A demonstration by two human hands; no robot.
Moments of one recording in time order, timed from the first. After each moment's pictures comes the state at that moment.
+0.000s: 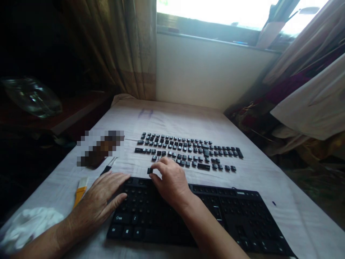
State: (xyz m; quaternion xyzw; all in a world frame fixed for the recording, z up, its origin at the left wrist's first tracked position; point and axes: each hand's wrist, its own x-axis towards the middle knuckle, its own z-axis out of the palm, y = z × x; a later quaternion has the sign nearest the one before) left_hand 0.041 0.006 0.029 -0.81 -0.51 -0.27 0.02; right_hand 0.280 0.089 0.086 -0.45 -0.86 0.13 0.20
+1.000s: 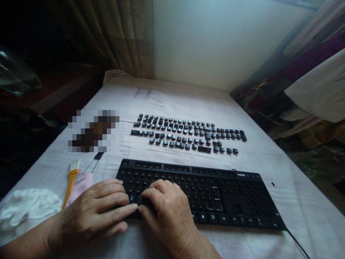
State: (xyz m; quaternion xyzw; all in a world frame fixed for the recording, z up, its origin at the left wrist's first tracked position) left_hand 0.074 -0.014 0.066 -0.92 -0.27 -0.30 0.02; right_hand 0.301 0.000 0.062 -0.41 -0.86 0.21 0.23
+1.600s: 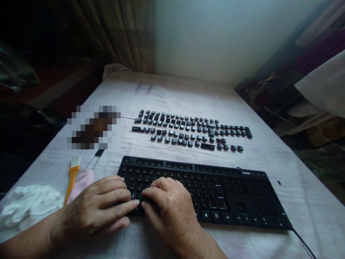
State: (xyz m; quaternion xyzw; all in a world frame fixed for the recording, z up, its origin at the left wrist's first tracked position) left_hand 0.075 -0.012 0.065 -0.92 -0.27 -0.29 0.01; right_hand 0.302 0.001 0.061 -0.39 -0.85 0.22 0.27
